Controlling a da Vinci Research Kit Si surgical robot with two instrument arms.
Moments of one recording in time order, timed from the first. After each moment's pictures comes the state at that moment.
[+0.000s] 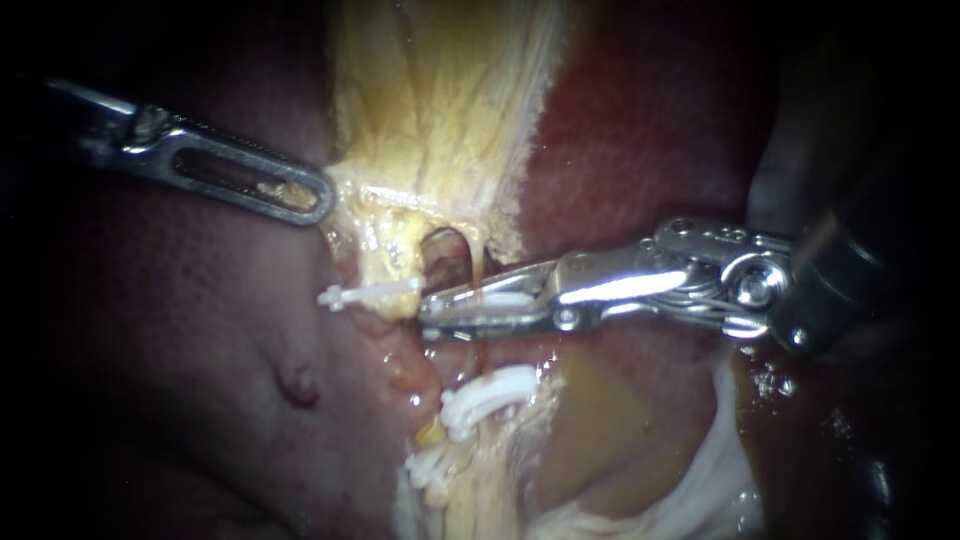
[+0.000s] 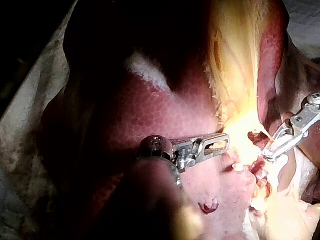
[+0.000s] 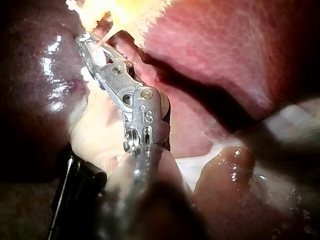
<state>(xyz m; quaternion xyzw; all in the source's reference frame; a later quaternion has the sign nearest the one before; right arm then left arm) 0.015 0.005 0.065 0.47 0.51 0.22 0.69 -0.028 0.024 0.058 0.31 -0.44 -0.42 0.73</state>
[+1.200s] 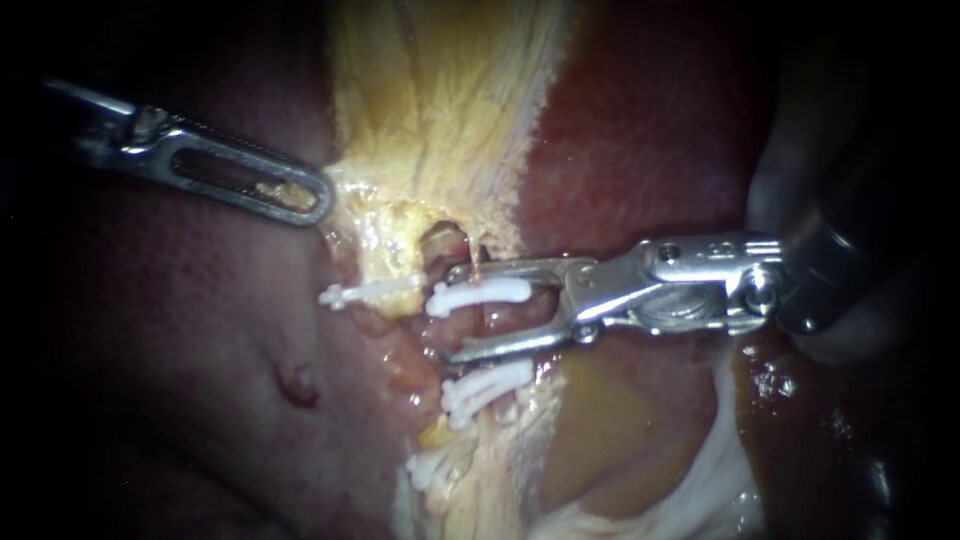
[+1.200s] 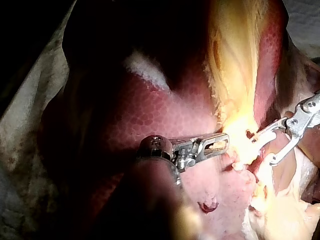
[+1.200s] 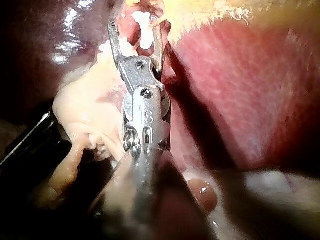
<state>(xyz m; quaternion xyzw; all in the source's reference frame) 0.015 0.004 0.067 0.27 0.57 0.17 0.76 -0.028 0.024 0.058 0.31 -0.44 -0.42 0.73</state>
